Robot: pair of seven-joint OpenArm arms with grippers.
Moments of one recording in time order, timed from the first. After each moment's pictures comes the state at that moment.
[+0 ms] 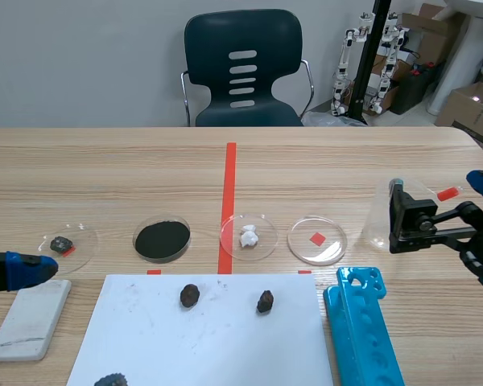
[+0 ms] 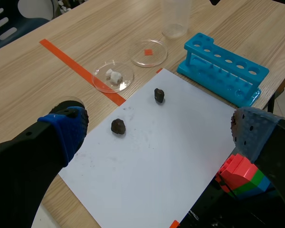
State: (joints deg) left arm 63.4 -19.2 -15.1 125.8 4.0 -40.0 -21.3; right arm -22.6 11.1 12.2 92.4 4.3 13.5 15.7
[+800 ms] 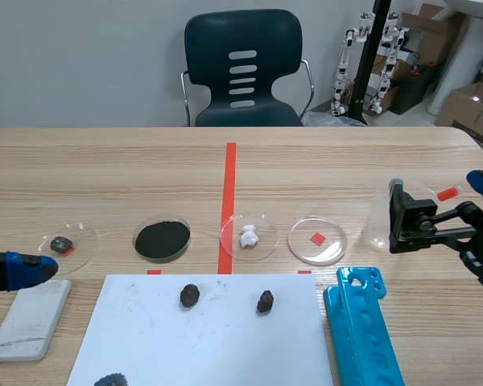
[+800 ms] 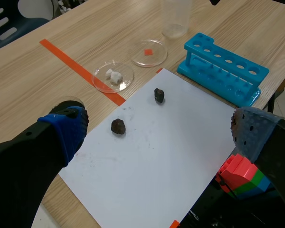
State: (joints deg) left arm 63.4 -19.2 -15.1 125.8 4.0 -40.0 -21.3; right arm -22.6 11.1 12.2 92.4 4.3 13.5 15.7
